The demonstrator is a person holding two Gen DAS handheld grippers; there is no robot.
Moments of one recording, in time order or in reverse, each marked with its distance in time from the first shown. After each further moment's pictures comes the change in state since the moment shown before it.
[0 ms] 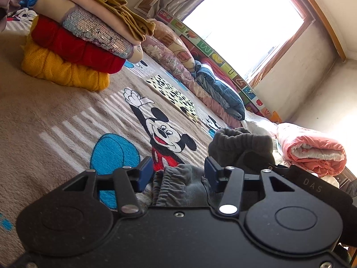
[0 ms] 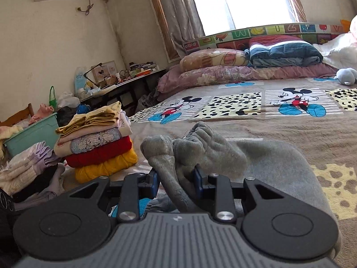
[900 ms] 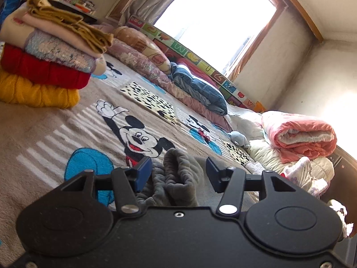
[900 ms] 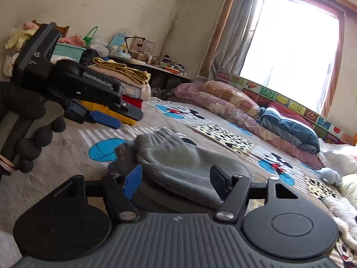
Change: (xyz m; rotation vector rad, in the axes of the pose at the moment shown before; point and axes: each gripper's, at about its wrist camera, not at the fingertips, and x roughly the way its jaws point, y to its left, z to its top) left arm 0.001 -0.040 -0.005 0.176 -0.008 -0.086; right arm -0.097 0.017 -0.068 -0.617 -0.046 -0.142
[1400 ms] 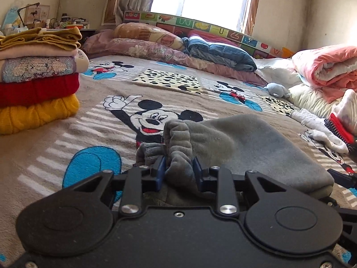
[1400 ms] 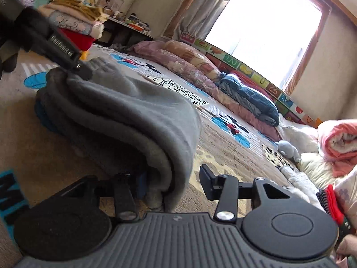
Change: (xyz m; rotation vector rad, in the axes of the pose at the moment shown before) left arm 0.068 -0.031 -0.033 0.298 0.123 0.257; right arm 0.042 -0.047 -0.059 0.061 0.167 -0.231
